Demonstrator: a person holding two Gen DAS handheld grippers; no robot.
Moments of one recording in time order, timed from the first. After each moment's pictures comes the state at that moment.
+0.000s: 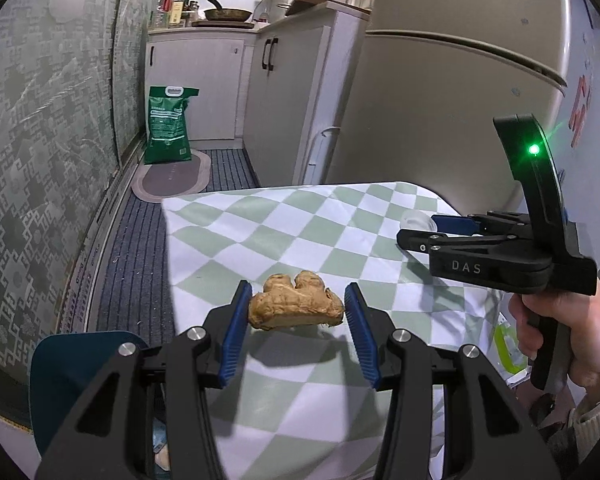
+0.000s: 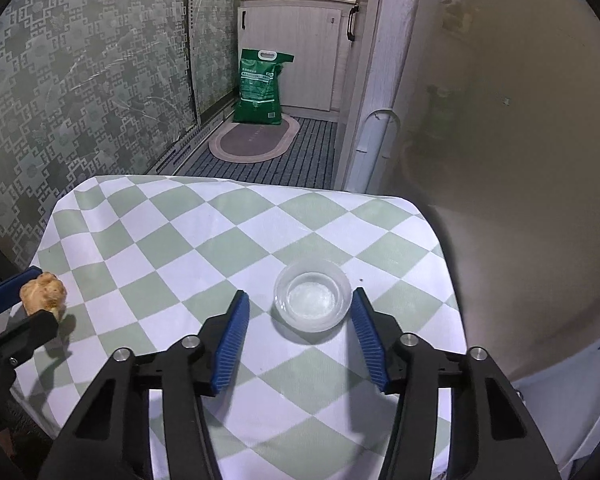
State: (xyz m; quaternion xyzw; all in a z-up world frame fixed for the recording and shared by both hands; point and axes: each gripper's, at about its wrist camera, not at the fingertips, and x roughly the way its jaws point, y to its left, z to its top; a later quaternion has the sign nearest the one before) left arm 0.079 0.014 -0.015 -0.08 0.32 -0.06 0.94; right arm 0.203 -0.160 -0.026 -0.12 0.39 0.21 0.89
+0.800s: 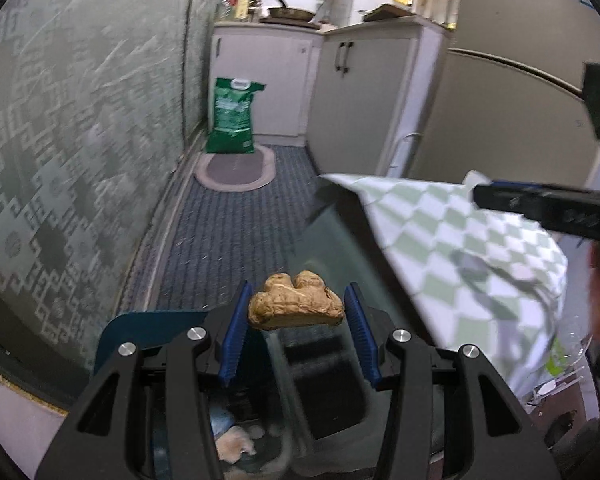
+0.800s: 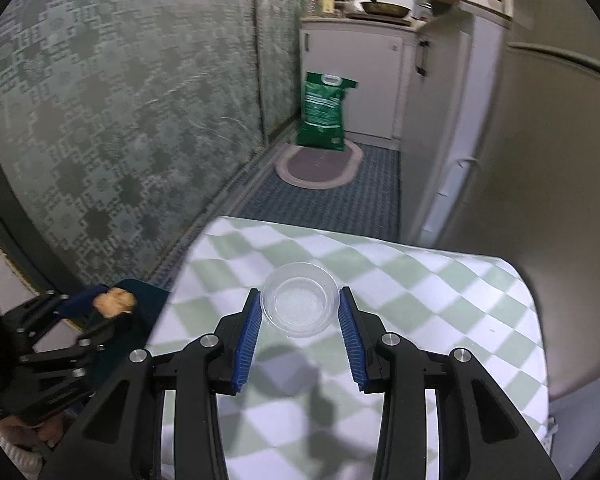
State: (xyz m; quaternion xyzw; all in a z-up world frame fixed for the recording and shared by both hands) left arm 0.044 0.119 -0.034 -0.09 0.33 0.04 0.94; right arm 0.157 -0.064 0.018 -0.11 0.36 0.31 0.87
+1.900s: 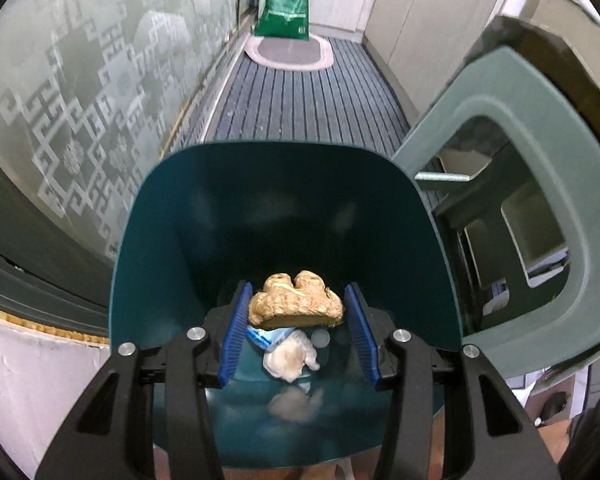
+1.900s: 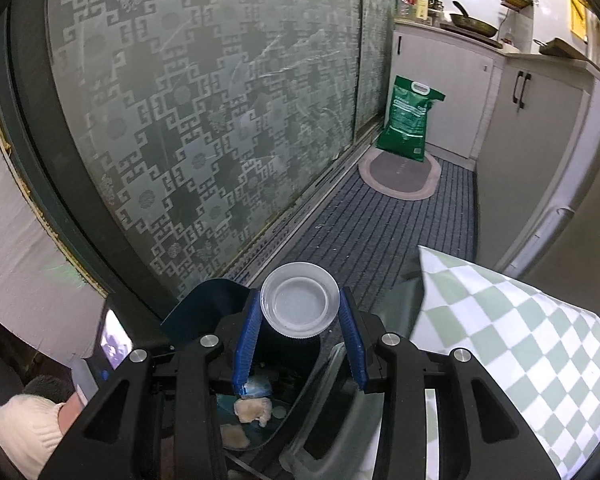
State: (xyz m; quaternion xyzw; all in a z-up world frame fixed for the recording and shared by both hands) left arm 0.022 0.206 -0.160 -0.13 0.50 0.07 0.85; right arm 0.095 0.072 0.012 -0.16 0.36 0.40 0.83
